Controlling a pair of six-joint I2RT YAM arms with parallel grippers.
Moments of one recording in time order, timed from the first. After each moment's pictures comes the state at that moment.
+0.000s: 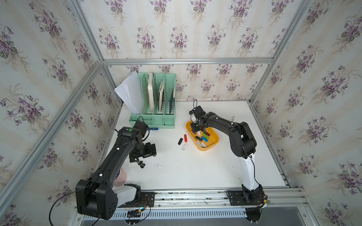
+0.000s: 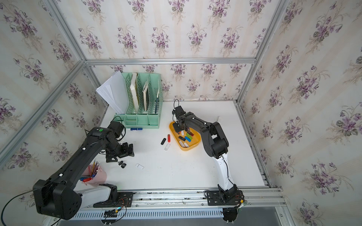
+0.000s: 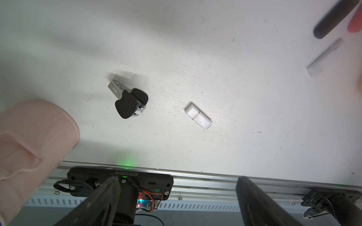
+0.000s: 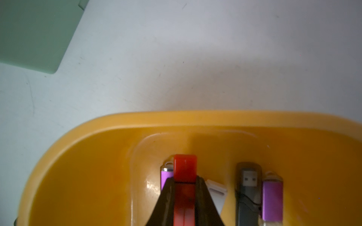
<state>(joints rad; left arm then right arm) -0.17 1.25 1.07 -1.36 0.11 -0.45 0.55 2.20 1.67 -0.62 -0.04 0.05</state>
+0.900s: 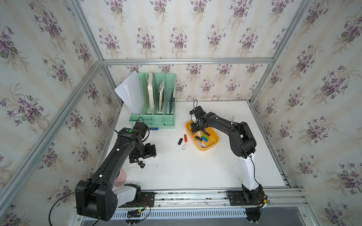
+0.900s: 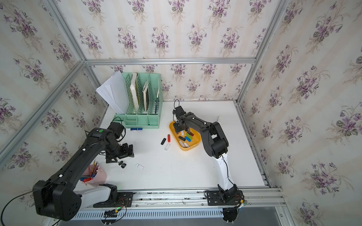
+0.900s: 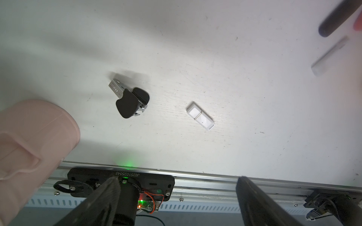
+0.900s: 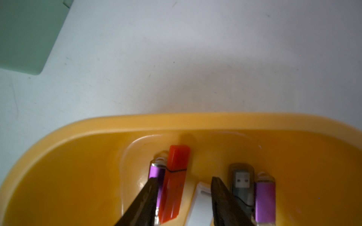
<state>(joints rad) -0.17 1.23 1.05 -1.35 0.10 -0.45 0.55 2.18 1.66 -0.62 -0.01 0.05</state>
